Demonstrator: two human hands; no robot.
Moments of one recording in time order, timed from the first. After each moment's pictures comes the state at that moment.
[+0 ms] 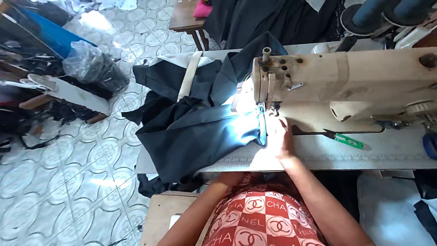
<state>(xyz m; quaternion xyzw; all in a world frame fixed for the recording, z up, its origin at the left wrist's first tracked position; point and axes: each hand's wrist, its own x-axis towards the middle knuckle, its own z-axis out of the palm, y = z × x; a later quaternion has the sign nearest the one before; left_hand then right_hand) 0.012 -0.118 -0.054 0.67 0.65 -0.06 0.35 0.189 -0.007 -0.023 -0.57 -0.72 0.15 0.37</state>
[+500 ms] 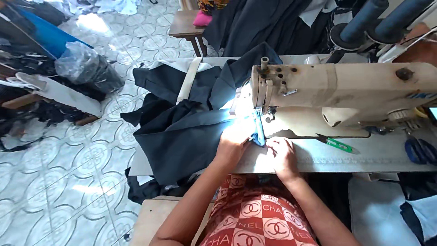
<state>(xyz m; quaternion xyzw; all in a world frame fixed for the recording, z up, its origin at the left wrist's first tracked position) 0.010 -0.049 -0.002 0.77 0.58 0.24 0.04 0.219 -0.051 -0.020 -0.55 -0.76 0.14 0.32</state>
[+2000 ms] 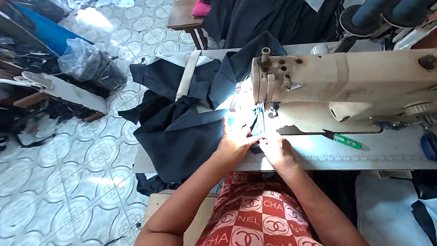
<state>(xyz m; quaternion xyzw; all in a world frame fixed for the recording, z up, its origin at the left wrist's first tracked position) 0.011 -0.048 0.023 0.85 0.52 0.08 0.03 0.181 -0.035 0.021 -0.59 -0.75 0.24 0.16</state>
